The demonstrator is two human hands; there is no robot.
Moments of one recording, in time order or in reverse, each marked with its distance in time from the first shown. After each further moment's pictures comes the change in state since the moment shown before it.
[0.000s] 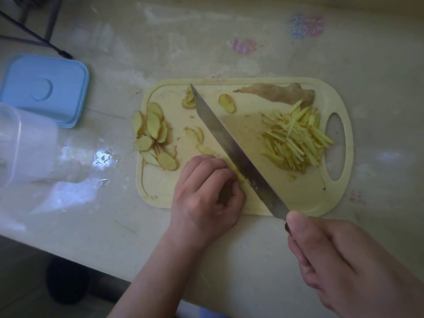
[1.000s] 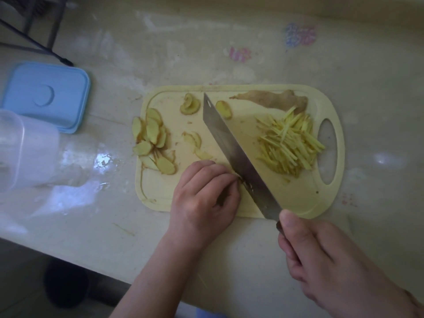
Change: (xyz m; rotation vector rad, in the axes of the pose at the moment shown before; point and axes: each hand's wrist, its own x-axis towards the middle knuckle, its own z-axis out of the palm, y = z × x) left_hand 0.000 -0.001 0.001 0.015 -0.015 0.011; right_hand 0.009 0.008 0.006 0.116 -0.023 0.042
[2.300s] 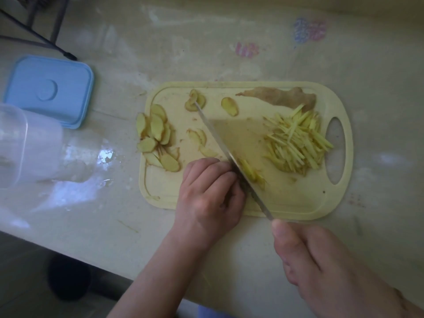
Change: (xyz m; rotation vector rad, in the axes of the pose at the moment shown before) left_hand -0.003 -0.004 0.004 0.029 0.005 0.016; right_hand -0.001 -0.004 0.011 -0.154 0.036 -0.076
